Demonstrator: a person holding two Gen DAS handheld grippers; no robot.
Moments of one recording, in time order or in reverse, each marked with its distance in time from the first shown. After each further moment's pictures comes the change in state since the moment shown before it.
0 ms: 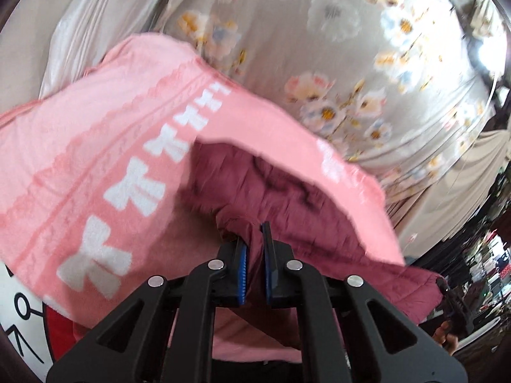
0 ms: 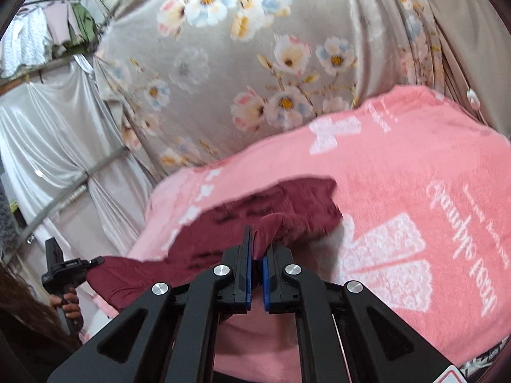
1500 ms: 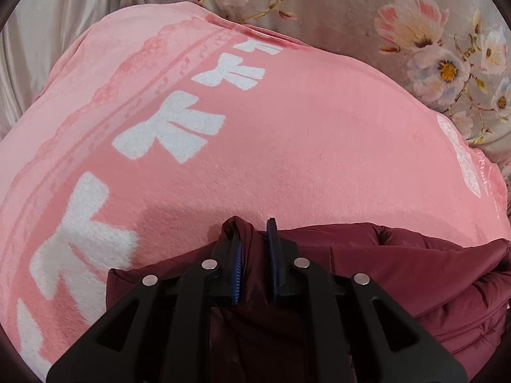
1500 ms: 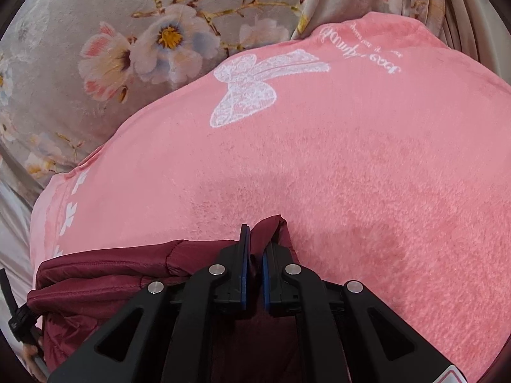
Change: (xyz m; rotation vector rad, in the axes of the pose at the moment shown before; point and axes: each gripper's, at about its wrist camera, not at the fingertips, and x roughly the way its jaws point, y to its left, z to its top) left arm 0.395 0.055 0.089 0.125 0.122 0.421; right arm 0.400 -0.144 0.049 0.146 0.223 -0.391
